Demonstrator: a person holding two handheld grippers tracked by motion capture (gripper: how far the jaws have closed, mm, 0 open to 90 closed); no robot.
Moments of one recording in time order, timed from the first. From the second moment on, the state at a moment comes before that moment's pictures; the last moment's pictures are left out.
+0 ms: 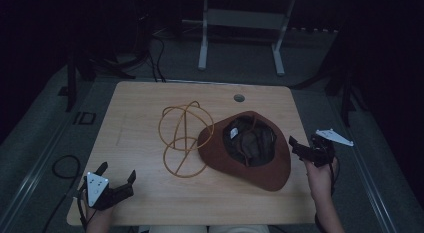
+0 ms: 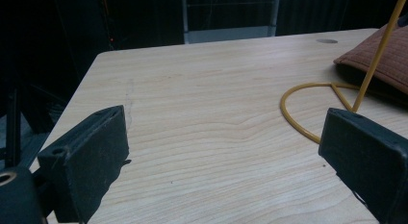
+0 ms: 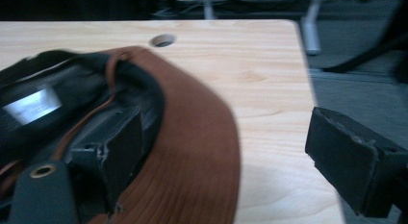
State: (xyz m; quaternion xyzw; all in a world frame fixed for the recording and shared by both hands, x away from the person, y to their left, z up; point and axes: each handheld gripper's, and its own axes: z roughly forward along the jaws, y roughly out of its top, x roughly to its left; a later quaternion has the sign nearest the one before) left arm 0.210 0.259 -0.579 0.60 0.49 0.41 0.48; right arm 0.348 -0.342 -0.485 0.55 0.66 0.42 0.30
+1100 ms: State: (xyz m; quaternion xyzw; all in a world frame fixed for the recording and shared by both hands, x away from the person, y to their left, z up) left arm 0.209 0.259 -0.579 0.61 0.49 0.41 0.48; right arm 0.425 -0.289 -0.497 0.54 0.71 0.37 0.27
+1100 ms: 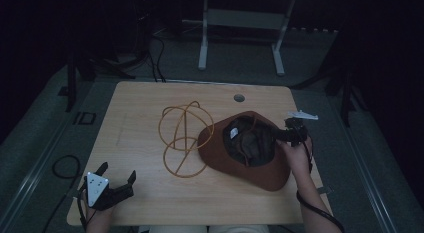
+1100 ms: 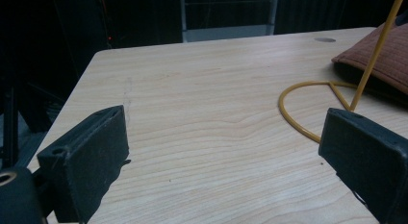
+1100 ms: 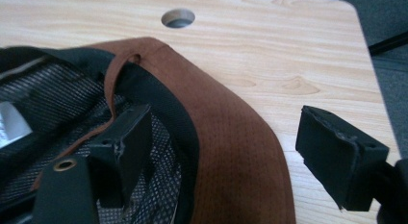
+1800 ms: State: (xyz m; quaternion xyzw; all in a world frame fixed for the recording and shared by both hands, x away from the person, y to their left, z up) left arm 0.209 0.259 -0.579 0.61 0.49 0.41 0.48; right arm 0.443 -0.274 -0.536 0.56 0.73 0.32 0.23
